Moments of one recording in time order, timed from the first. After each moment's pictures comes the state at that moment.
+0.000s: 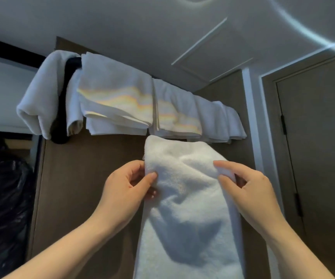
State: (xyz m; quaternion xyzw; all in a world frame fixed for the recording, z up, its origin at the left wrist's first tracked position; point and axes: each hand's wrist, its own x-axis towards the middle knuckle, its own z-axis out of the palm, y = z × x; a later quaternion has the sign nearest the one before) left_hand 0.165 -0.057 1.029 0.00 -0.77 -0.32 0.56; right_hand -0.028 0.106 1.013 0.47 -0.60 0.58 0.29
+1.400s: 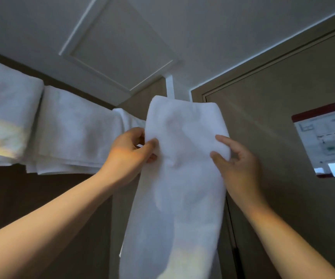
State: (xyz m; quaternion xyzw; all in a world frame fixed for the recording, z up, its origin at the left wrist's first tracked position) left_hand -0.285 -0.011 1.179 -0.10 -0.76 -0.27 0.59; right_hand -0.437 0.157 1.126 0.39 -0.46 0.69 0.40
